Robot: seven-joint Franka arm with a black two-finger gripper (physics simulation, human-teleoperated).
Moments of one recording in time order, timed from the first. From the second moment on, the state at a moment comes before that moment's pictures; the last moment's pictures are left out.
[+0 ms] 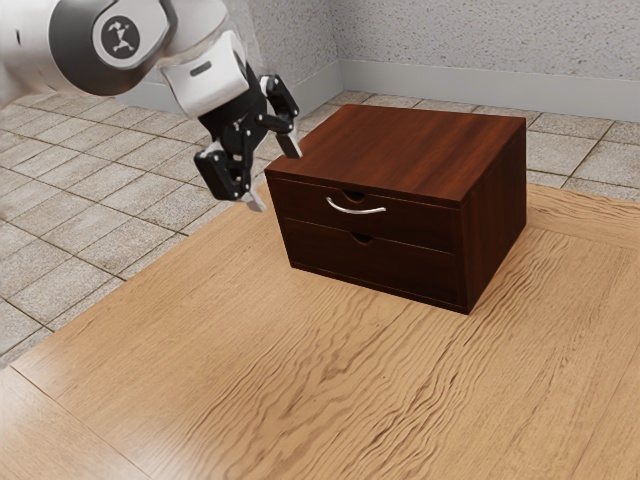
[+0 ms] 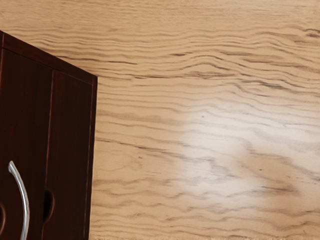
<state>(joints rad) -0.10 0.02 0.10 -1.36 -0.05 1.66 1.45</state>
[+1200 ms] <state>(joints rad) -0.08 0.31 0.16 -1.40 -0.04 2.12 1.39</state>
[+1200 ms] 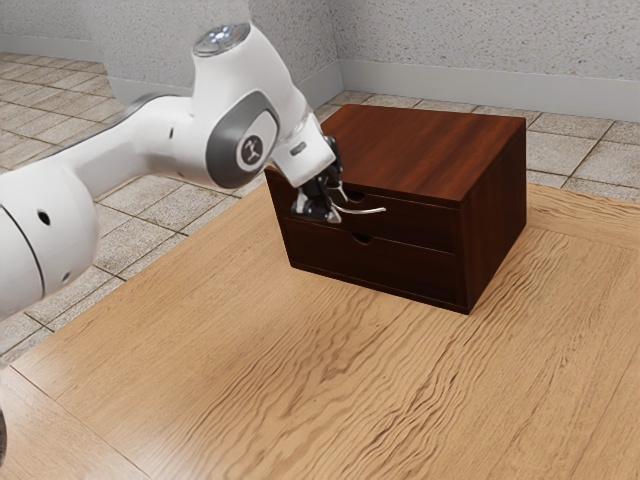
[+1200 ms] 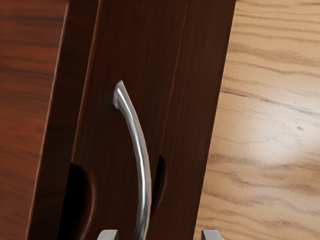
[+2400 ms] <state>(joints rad) -0.08 0.29 0.15 -1.46 -0.04 2.16 1.35</state>
